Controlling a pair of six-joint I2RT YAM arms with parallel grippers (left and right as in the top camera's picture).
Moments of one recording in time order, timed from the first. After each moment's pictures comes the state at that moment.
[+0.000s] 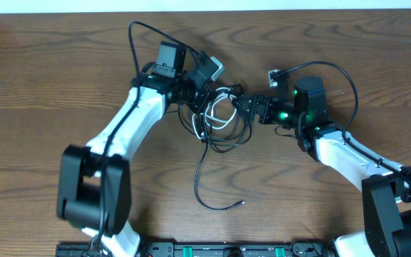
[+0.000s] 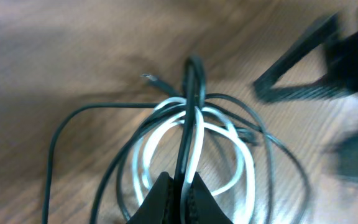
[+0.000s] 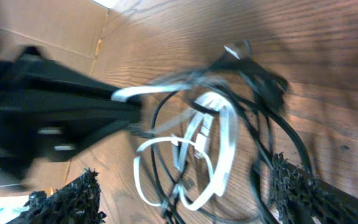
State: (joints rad) left arm -0.29 1.80 1.31 -0.50 0.57 0.37; right arm 0.28 1.65 0.78 0.31 -0.69 0.64
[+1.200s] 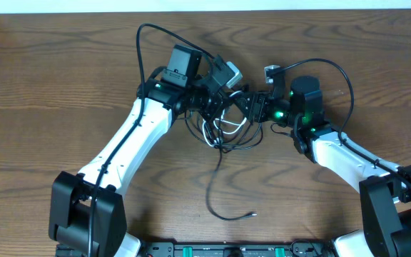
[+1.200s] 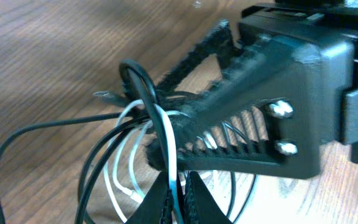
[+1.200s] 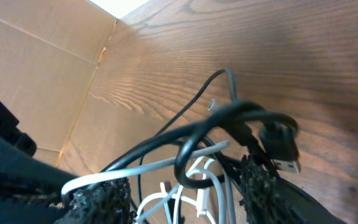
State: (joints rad) left arm -0.41 1.68 1.31 -0.59 0.57 0.32; right arm 0.32 1.65 0.79 0.41 -0.63 0.59
